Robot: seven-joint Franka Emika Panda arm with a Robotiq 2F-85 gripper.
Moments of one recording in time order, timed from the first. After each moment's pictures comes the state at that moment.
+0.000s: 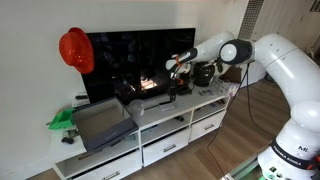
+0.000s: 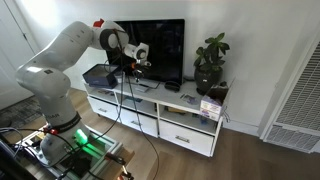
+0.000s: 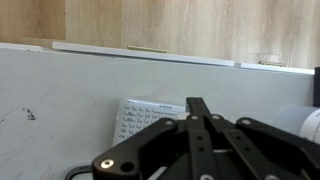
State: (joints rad) arm 0.00 1.01 0.11 -1.22 0.14 2.02 -0.11
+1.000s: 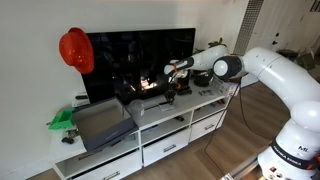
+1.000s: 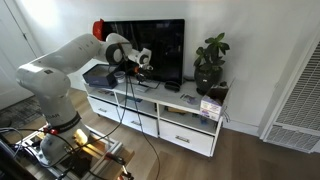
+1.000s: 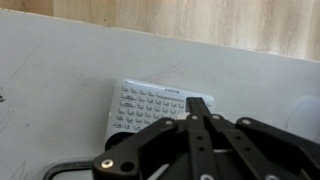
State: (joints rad) arm 0.00 1.24 0.13 -0.92 0.14 1.95 -0.16
